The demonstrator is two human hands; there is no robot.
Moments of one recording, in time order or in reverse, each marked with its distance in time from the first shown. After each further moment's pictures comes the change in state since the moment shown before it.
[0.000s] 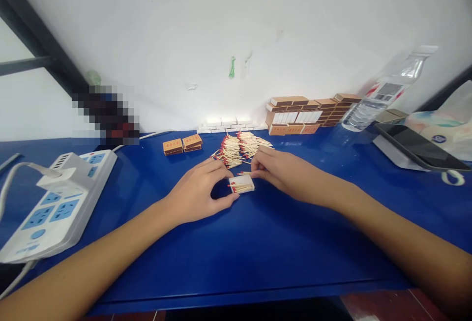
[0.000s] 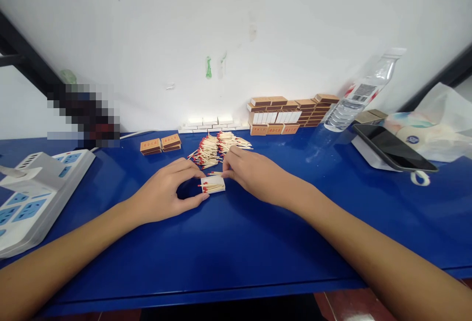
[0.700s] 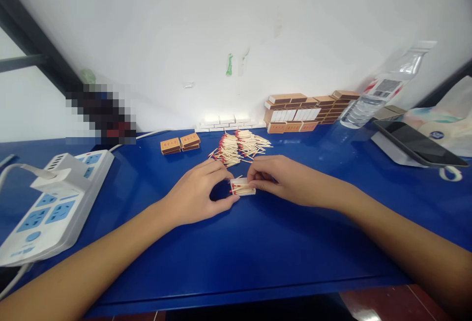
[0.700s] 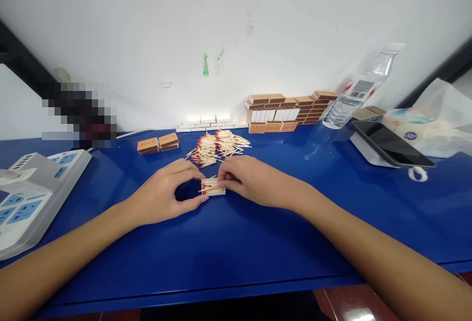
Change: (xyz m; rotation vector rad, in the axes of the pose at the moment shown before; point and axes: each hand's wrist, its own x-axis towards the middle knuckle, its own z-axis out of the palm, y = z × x) left_hand -0.001 0.003 -0.001 -0.018 -0.030 0.006; right_hand -0.006 -0.010 -0.004 0.180 -0.106 0.011
